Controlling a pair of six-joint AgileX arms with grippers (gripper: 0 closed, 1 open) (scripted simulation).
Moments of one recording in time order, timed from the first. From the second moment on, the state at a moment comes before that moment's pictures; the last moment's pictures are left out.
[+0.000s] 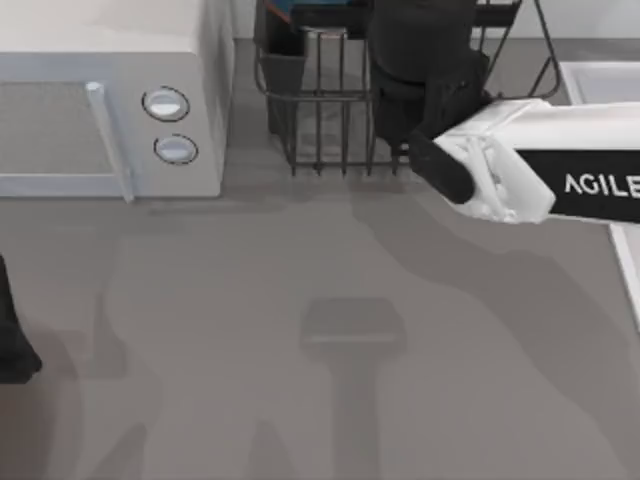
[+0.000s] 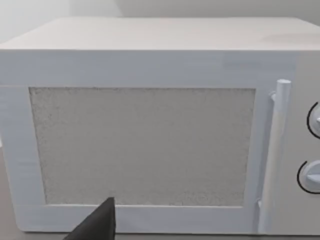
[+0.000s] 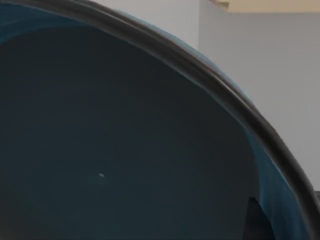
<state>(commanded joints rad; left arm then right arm) 0.00 0.00 0.00 0.00 0.00 0.00 0.66 2.02 1.34 0.67 0.69 0.02</state>
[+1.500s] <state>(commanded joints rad) 0.00 0.00 0.00 0.00 0.00 0.00 0.63 2.04 1.33 0.70 0.67 0.02</state>
